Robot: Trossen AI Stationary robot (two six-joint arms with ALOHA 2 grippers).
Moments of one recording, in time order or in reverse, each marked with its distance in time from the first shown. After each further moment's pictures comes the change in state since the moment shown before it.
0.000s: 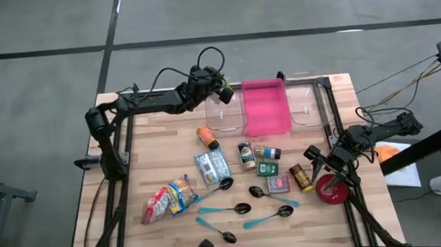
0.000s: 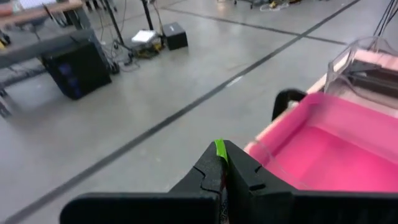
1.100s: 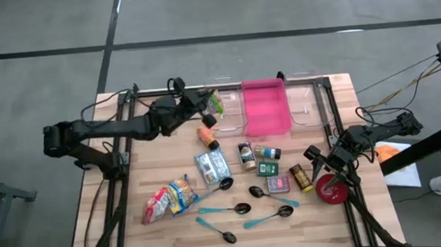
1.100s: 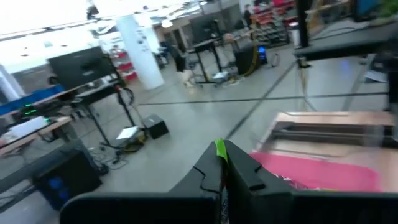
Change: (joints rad) left arm -0.252 -0.450 -0.329 0.240 -0.066 0.330; right arm 0.000 0.000 0.000 0.000 0.000 0.001
